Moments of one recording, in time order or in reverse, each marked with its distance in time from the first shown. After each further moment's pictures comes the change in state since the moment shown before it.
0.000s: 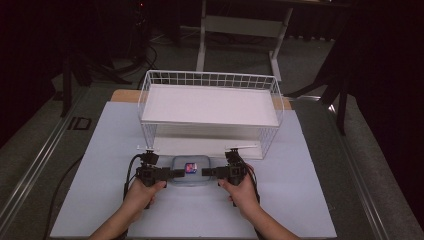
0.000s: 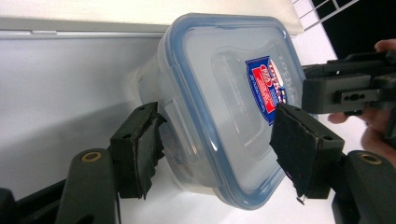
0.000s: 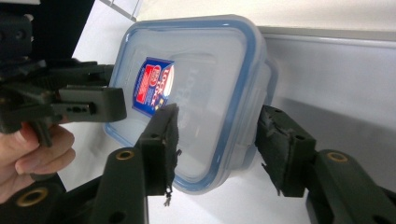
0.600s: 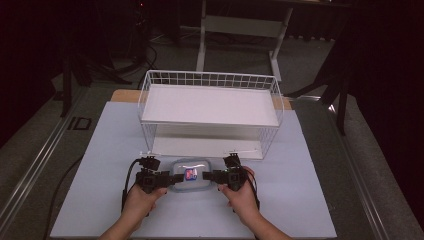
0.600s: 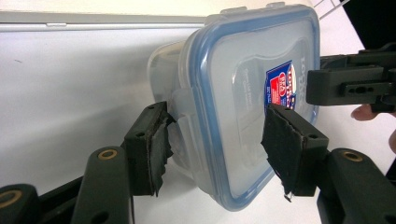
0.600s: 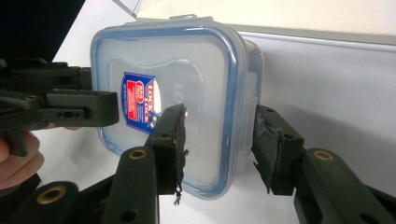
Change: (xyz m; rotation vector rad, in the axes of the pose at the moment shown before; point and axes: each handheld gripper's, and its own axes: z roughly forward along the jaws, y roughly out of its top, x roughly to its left) left arm -0.027 -0.013 -0.013 -0.023 0.117 0.041; right arm 0.019 -0.015 -0.009 -0.057 -0.084 -0.089
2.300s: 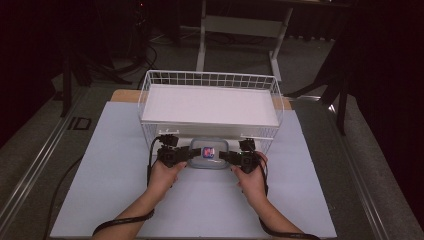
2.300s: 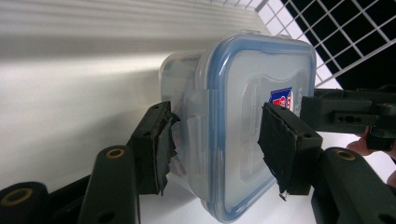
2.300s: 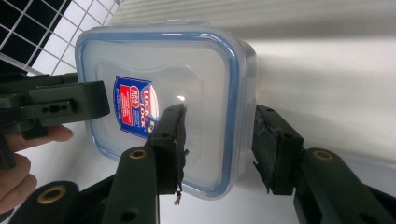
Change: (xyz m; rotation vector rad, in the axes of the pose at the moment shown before) left arm -0.001 0.065 0.059 -0.145 -0.061 0.049; right arm -0.043 0.038 -0.013 -0.160 -0.150 0.035
